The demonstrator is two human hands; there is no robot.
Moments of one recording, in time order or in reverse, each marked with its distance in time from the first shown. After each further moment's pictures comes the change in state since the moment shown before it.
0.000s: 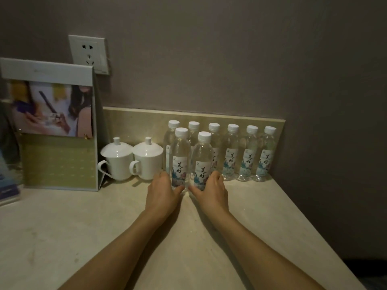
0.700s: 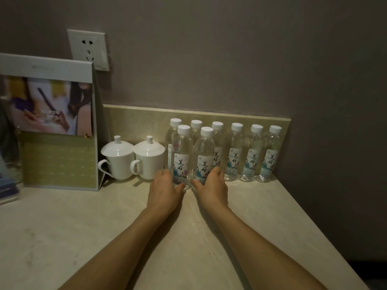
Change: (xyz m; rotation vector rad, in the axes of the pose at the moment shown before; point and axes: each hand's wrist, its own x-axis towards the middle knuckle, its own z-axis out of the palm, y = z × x) left_hand 0.009 0.000 0.003 0.057 0.002 -0.004; right_hand 0.022 -0.004 0.015 0.038 0.032 0.058
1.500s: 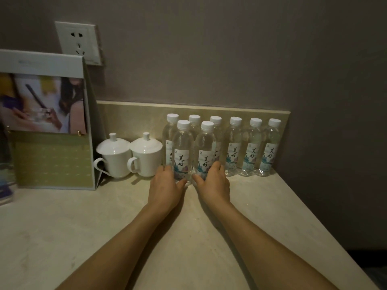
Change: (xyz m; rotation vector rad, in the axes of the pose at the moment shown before) left_hand 0.004 -0.001 0.007 0.001 0.019 0.048; right_hand 0.005 0.006 0.001 -0.062 0.018 -0.036
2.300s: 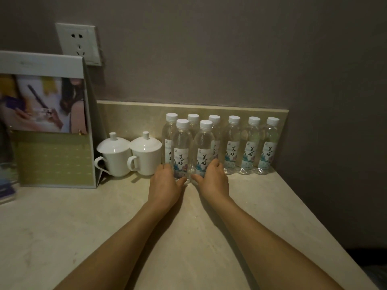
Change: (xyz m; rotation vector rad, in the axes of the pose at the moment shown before) left_hand 0.000 0.003 -0.001 0.029 0.001 -0.005; right_hand 0.003 -0.002 -0.006 -0.029 -0.074 0.007
